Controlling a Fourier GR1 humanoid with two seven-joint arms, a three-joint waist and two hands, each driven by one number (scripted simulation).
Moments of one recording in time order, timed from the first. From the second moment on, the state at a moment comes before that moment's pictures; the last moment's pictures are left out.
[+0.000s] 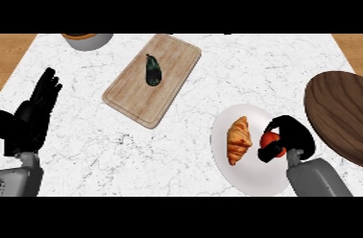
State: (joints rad) left arm -0.14 0.30 0.10 -1.54 0.02 0.08 0.13; right arm -0.23 -0.30 0.26 -1.35 0.65 0.10 0.86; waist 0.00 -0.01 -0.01
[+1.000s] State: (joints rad) left arm -0.07 0.30 0.14 -1.57 0.02 0.10 0.13; right arm 0.13 -0.88 0.26 -2.00 0.57 -0.03 -0.11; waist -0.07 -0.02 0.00
